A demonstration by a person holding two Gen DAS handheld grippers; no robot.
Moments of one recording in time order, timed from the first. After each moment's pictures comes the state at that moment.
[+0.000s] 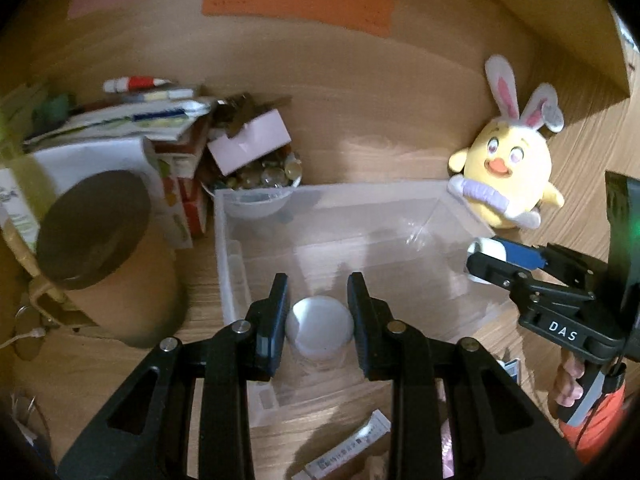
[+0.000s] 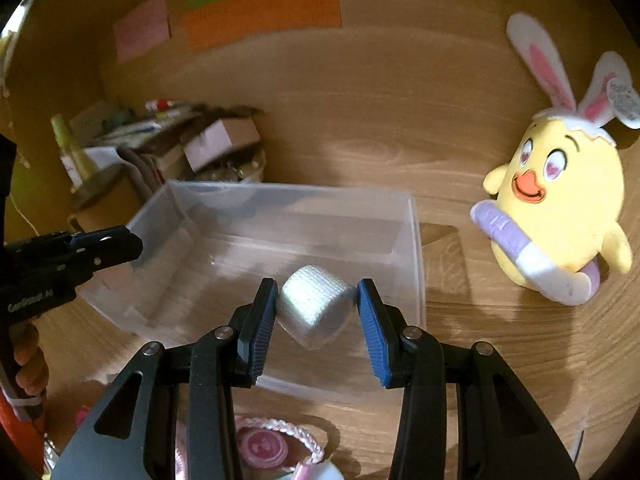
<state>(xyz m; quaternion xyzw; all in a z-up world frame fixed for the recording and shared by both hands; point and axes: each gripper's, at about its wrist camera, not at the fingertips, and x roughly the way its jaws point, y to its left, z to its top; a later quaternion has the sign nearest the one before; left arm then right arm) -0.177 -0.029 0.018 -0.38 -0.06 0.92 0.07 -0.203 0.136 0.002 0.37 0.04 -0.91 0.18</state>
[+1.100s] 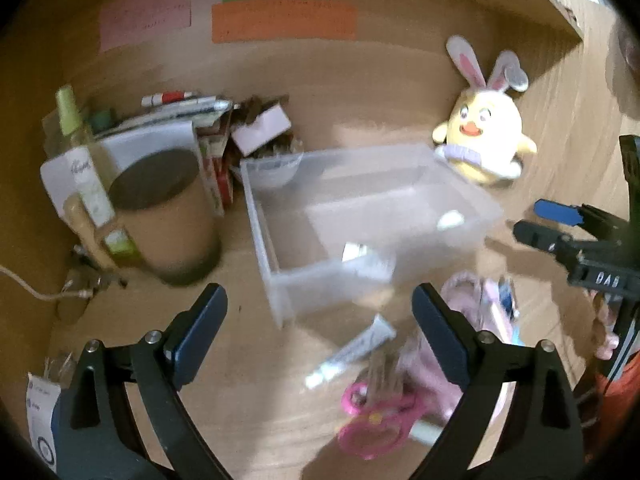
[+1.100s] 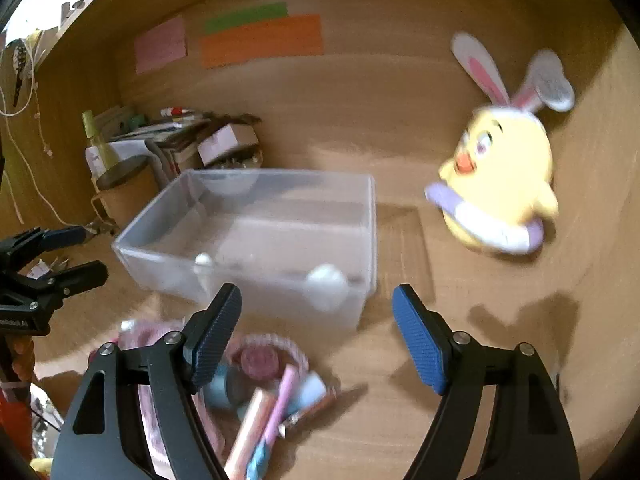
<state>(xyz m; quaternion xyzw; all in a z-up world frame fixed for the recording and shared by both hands) -0.079 -0.023 0.021 -0.36 0.00 0.93 0.05 -0.120 0.178 0.019 0.34 0.03 -0.93 0.15</state>
